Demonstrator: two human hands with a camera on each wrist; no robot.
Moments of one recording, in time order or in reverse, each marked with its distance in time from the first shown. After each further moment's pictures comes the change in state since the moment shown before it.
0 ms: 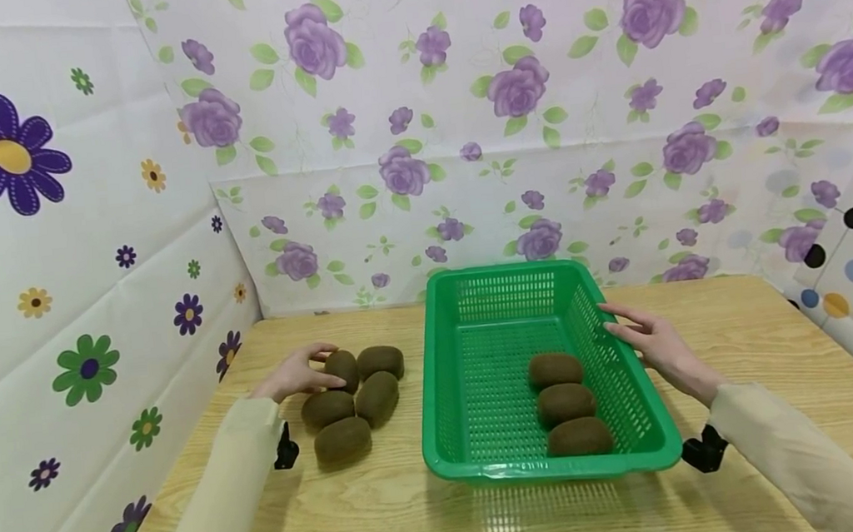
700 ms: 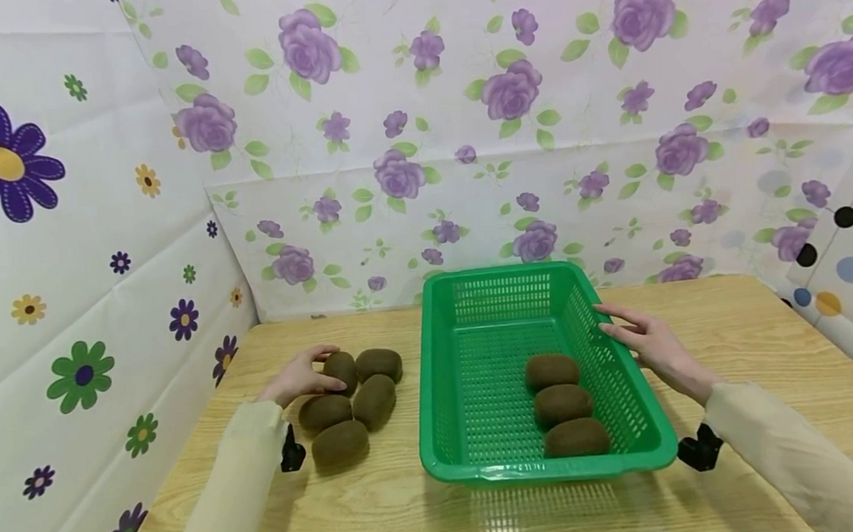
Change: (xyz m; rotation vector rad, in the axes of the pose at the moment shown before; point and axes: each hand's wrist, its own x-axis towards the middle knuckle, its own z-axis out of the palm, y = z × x) left_hand 0.010 -0.003 0.007 -0.020 0.023 0.002; right_hand -0.001 -0.004 0.001 -0.005 0.003 0.016
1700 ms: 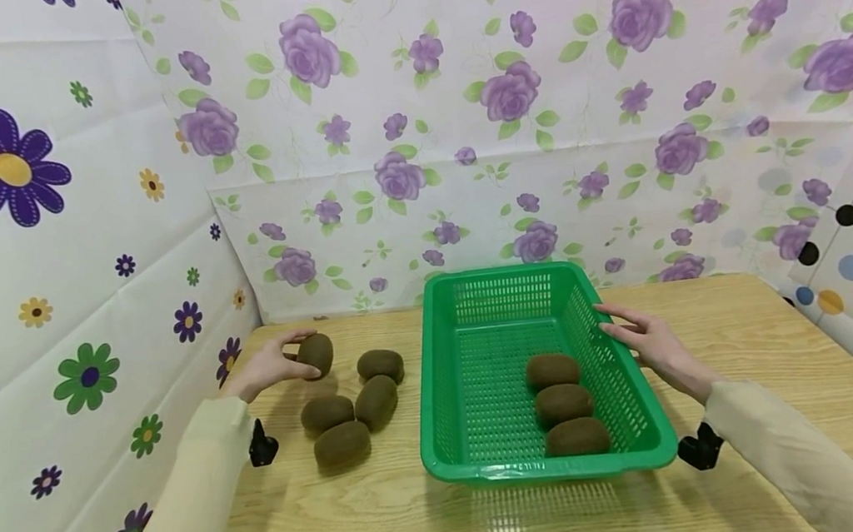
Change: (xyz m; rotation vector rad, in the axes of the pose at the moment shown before) left_hand -0.029 0.027 -0.040 0.113 0.061 0.094; right_hand 0.001 0.002 -0.001 0.013 -0.003 -0.011
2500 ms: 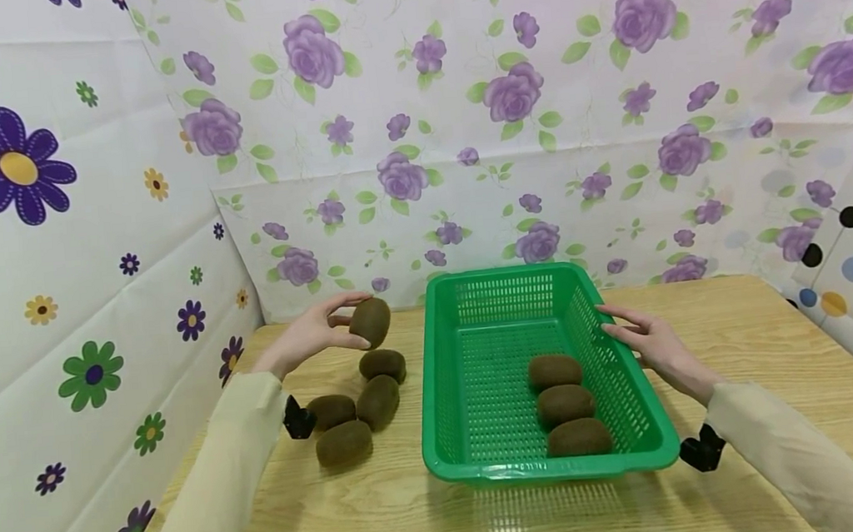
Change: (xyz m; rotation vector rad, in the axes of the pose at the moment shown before) left_hand 0.023 0.073 0.020 -0.137 -0.131 0.159; right_hand -0.001 -0.002 0.002 0.012 -0.007 0.000
